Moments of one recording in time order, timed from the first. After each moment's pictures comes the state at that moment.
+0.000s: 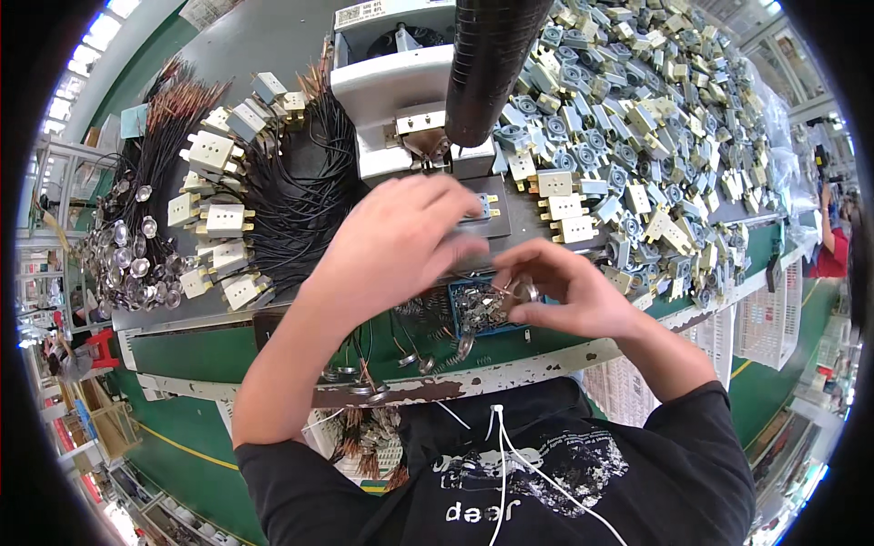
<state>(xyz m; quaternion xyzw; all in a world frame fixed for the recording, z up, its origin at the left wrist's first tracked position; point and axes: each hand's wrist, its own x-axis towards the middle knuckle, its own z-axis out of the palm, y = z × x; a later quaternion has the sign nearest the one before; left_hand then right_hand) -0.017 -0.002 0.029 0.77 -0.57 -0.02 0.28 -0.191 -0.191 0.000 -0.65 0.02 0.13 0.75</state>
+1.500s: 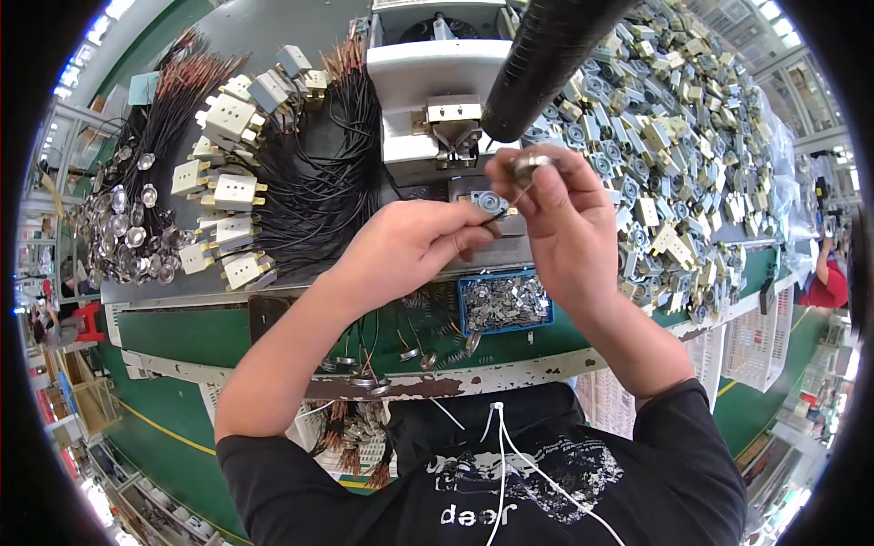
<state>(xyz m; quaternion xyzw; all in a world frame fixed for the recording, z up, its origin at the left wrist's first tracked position) -0.019 0.023 0.009 0.72 -0.48 -0.23 0.45 -0.123 -0.153 0.009 -0.49 0.03 -0.19 0.85</state>
